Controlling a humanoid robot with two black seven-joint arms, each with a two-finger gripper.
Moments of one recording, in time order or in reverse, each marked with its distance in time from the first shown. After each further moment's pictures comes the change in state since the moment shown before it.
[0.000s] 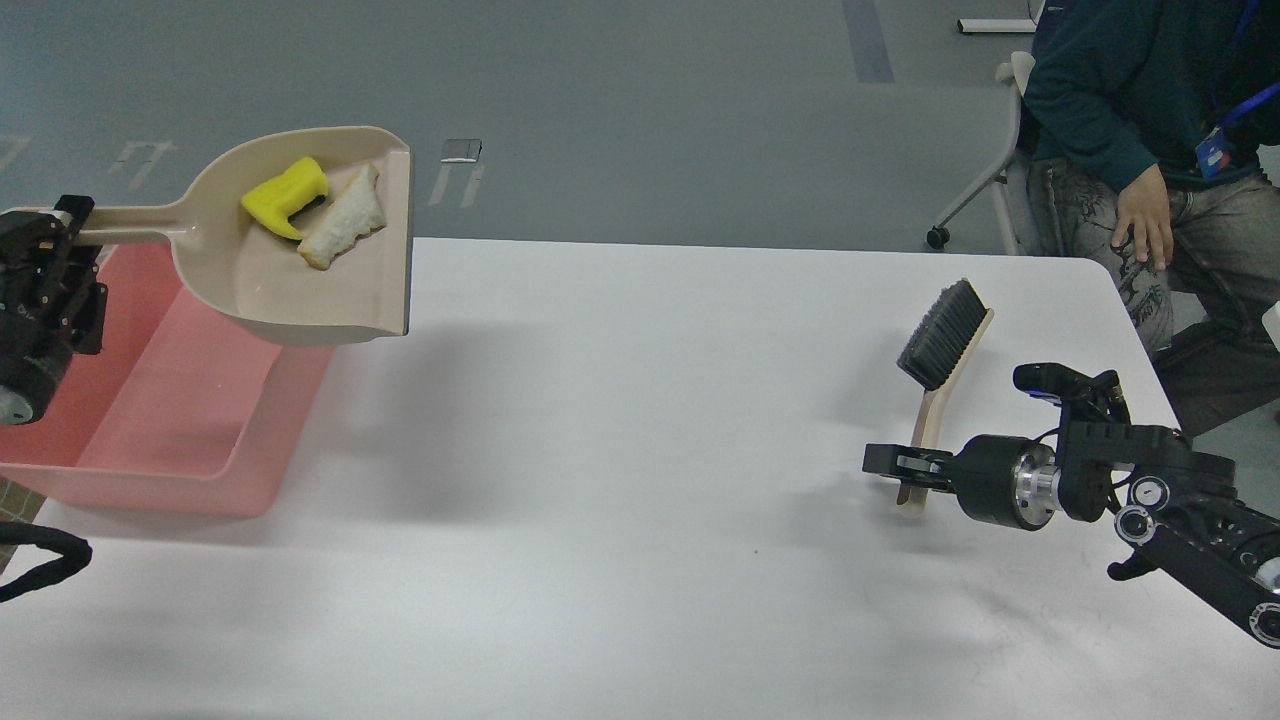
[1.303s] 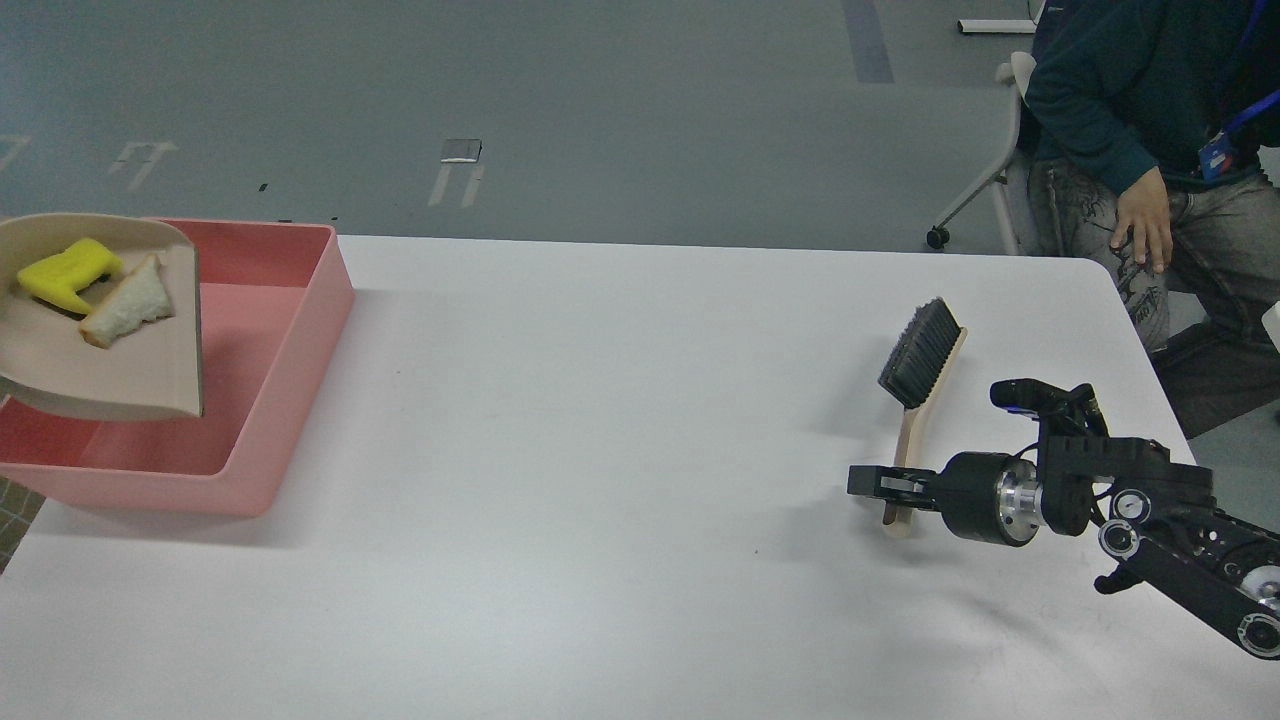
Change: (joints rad) left arm 0.097 0.143 -0.072 0.356 0.314 0.048 -0.058; right arm 0.005 0.008 -0.043 0.023 0.004 0.000 -0.006
